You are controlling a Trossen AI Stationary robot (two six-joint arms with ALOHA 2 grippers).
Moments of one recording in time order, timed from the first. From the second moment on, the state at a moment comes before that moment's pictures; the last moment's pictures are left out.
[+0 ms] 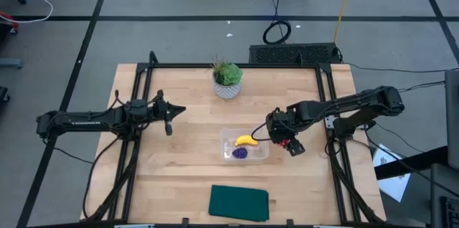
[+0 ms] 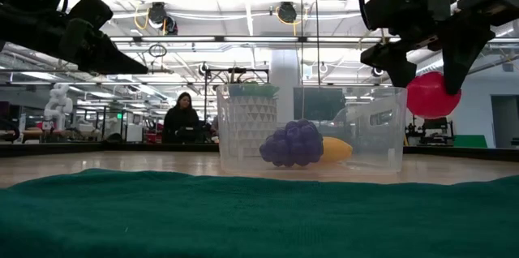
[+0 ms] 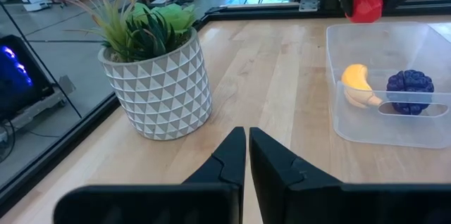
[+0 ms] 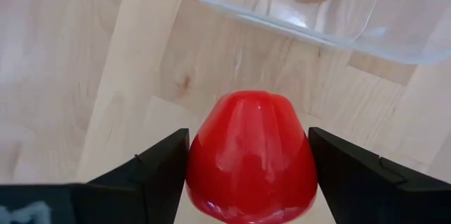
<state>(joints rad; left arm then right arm) 0.15 0.43 0.12 0.05 -0.15 0.08 0.08 1.41 0.97 -0.95 -0.16 -0.25</state>
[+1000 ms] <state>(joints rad) 0.15 0.43 0.12 0.05 -0.16 0.10 0.08 1.41 1.10 -1.05 -0.16 -0.18</state>
